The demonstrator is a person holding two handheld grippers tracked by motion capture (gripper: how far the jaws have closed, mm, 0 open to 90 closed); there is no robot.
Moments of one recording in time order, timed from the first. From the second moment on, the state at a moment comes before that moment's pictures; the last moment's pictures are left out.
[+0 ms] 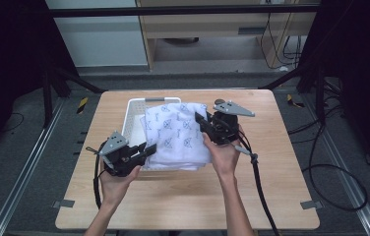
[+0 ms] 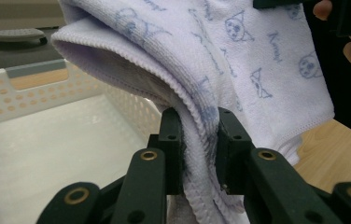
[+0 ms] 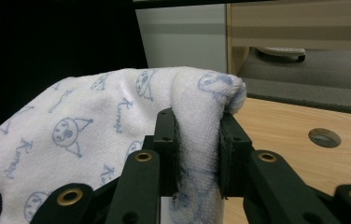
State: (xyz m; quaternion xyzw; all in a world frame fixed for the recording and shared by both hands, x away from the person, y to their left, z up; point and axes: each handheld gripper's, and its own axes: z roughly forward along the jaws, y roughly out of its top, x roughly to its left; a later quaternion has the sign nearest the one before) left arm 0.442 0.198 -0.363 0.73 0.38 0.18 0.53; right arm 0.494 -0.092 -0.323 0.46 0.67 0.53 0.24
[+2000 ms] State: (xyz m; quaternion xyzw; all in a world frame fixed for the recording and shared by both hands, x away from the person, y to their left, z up) left arm 0.495 0.267 -0.391 0.69 0.49 0.21 0.49; right arm 0.566 0.001 -0.352 0.45 0.69 0.53 0.22
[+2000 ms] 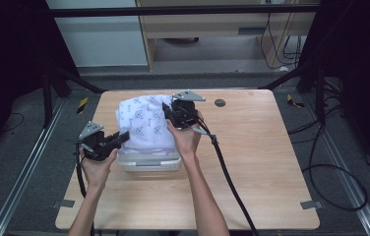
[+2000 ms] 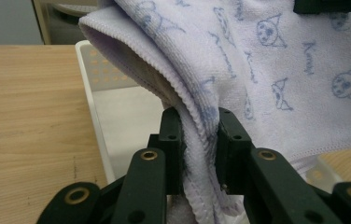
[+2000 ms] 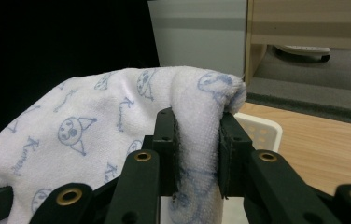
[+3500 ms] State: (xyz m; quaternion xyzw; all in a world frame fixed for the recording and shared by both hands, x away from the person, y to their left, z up) left arm 0.518 0.256 -0.437 0.72 0.51 0.19 0.42; right arm 0.592 0.013 -0.423 0.48 0.72 0.45 0.21
